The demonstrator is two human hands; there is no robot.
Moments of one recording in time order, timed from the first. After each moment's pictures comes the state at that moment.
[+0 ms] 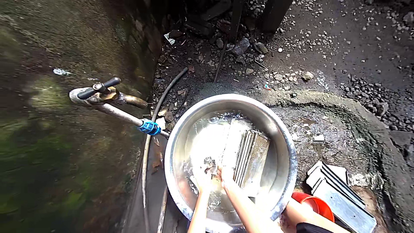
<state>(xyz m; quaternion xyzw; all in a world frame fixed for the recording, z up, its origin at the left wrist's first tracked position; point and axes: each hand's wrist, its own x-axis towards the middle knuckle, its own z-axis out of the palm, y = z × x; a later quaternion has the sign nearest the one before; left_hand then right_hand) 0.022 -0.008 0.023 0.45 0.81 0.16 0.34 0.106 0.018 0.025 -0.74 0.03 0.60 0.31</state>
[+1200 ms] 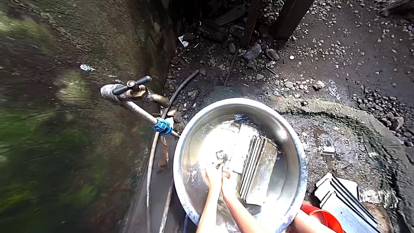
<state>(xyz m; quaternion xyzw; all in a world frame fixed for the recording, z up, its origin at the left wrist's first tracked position) 0.031 0.015 0.010 0.47 0.78 0.22 0.35 0.090 -0.010 0.020 -0.79 -0.26 0.51 0.25</state>
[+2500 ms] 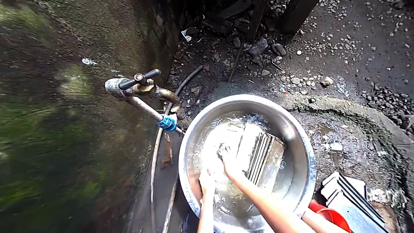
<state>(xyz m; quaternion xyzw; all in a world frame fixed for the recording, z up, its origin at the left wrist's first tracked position) -0.006 -0.005 0.037 0.34 0.83 0.09 0.43 0.111 0.052 0.015 -0.57 -0.72 0.40 -0.01</state>
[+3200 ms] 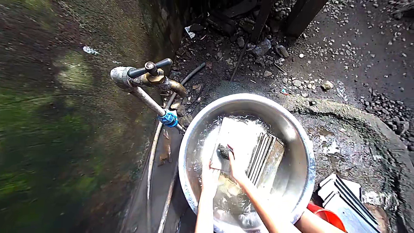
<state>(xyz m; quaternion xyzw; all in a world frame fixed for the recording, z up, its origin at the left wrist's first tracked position) 0.005 0.002 0.048 -0.09 0.57 0.52 0.63 0.119 0.041 0.026 -0.56 -0.57 0.49 0.34</state>
